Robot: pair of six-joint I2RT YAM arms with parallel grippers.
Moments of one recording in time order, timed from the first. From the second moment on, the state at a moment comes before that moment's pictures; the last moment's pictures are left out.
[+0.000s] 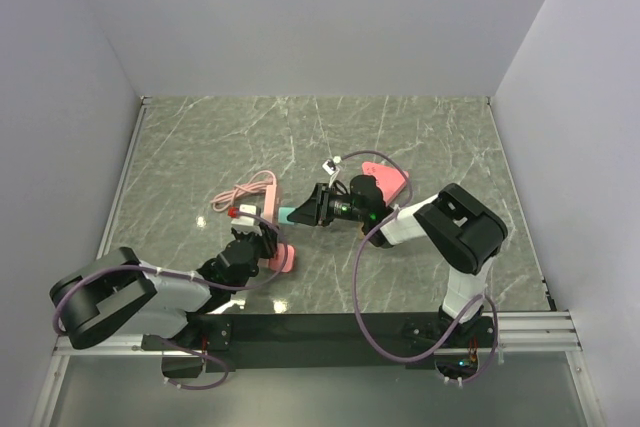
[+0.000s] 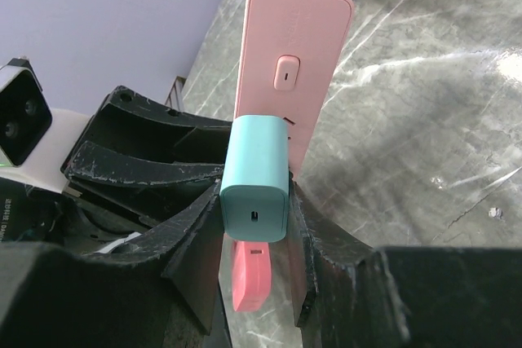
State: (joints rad) left arm -0.91 1.27 0.08 0.94 -0.56 -0.42; right arm 0.69 1.83 0.69 0.94 -0.59 0.86
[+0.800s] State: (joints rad) left arm -0.93 1.25 0.07 0.96 -0.56 -0.43; right arm 0.70 1.86 0.72 0.93 -0.60 0.88
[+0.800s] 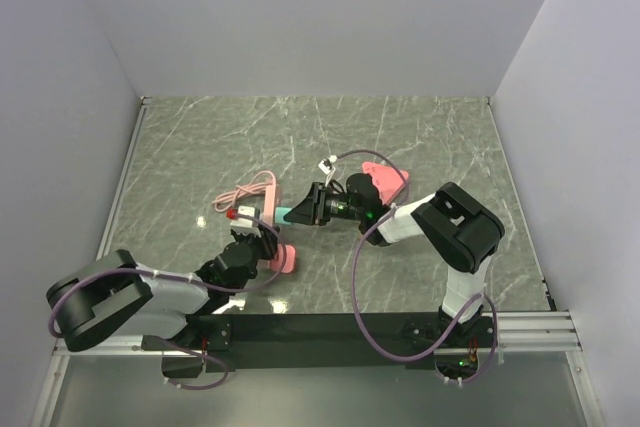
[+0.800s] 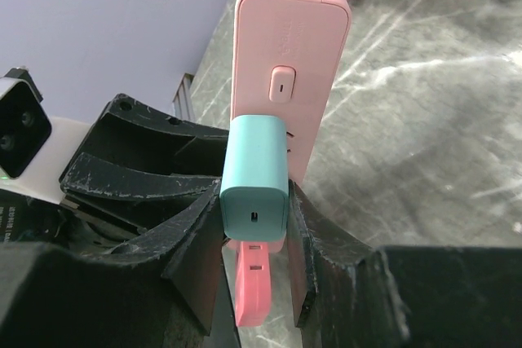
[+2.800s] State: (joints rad) left arm -0.91 1.36 0.12 0.96 -0.52 -0.50; right arm 0.69 1.93 0.78 0.87 -0.59 0.89
